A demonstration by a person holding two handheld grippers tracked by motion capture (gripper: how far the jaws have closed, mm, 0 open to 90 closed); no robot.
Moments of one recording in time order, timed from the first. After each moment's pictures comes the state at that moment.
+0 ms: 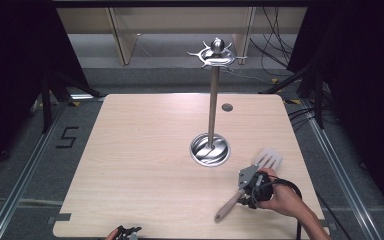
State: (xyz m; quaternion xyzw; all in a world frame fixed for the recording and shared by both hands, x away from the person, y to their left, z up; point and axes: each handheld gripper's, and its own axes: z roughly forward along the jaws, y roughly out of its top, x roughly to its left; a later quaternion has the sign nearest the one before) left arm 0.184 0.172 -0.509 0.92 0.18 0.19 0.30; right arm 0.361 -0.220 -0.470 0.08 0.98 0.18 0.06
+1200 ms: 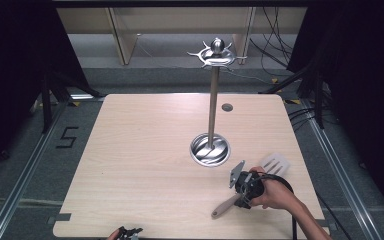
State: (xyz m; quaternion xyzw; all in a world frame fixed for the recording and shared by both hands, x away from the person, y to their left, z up) left arm 0.183 0.171 -0.507 0.92 0.17 0.18 0.29; right arm 0.370 -0.198 -0.480 0.12 0.99 0.11 0.02
